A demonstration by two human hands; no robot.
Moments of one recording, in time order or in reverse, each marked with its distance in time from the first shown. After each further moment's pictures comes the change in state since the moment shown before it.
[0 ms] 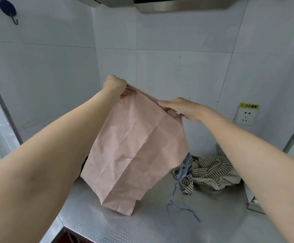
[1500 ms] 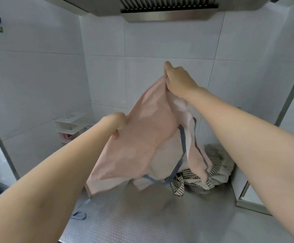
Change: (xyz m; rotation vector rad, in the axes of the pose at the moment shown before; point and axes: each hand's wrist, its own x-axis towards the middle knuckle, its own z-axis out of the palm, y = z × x) left_hand -0.045 -0.045 0.023 1.011 -0.420 0.028; right_hand -0.012 -0.046 -0.045 -0.777 0.623 -0.272
